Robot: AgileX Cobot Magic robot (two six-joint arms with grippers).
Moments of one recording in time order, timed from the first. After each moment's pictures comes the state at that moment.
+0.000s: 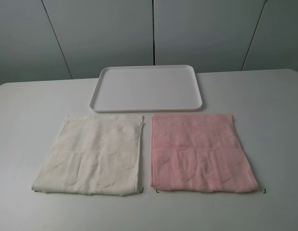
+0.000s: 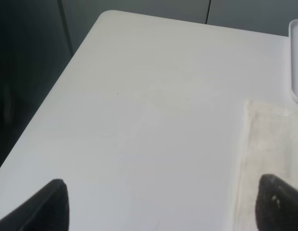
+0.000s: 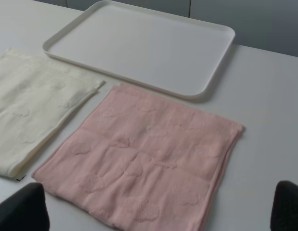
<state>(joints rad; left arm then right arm) 0.08 0.00 -0.52 0.18 1.10 -0.24 0.21 0.00 -0.51 0.22 1.11 -0.20</state>
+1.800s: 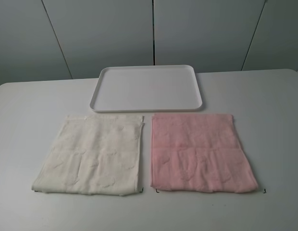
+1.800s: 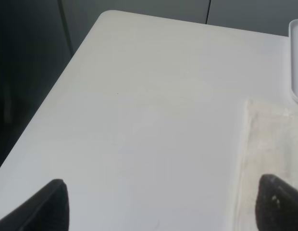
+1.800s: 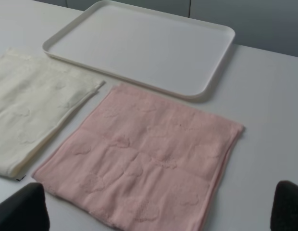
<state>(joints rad) 0.08 0.00 -0.52 0.18 1.10 -0.24 0.21 0.00 -0.51 0.22 1.11 -0.20</state>
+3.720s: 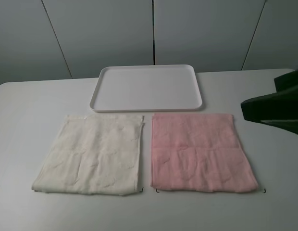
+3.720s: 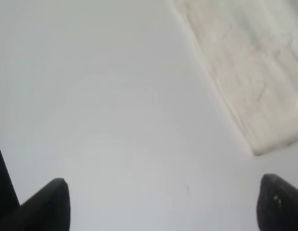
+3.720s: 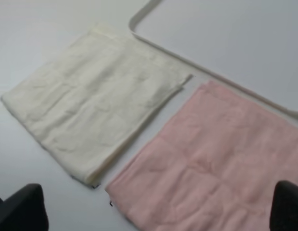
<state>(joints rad) 0.08 0.68 -0.69 -0.02 1.02 0.67 0.21 0.73 -0.63 0.68 0.88 -0.71</state>
